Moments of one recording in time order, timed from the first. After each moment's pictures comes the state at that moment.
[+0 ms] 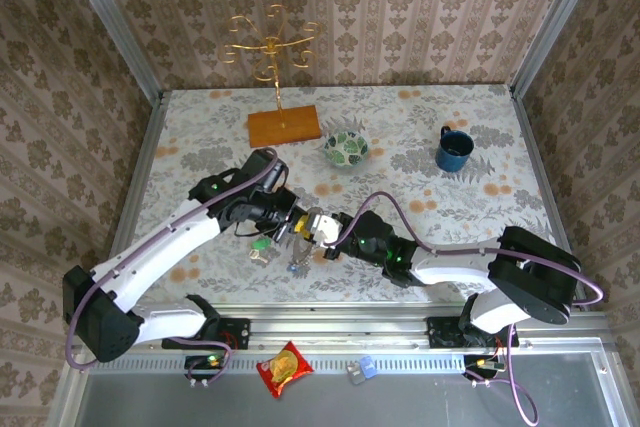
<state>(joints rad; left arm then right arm) -0.76 1.22 1.09 -0.88 0.34 -1.65 1.01 1.46 0.55 0.71 0.02 -0.41</state>
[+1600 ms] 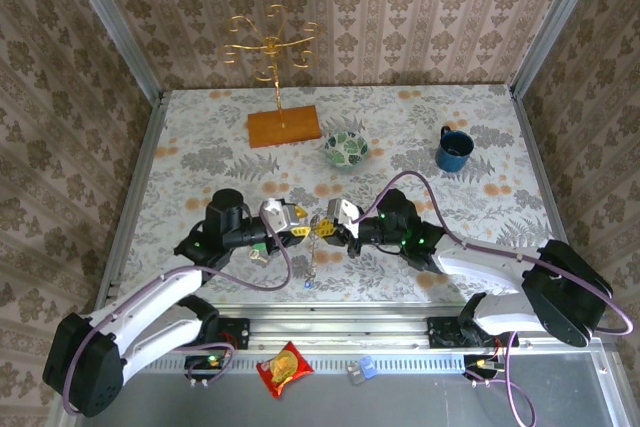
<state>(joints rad) -0.60 0.90 0.43 0.09 0.69 0.45 0.80 1.29 0.56 0.42 -0.50 -0.24</state>
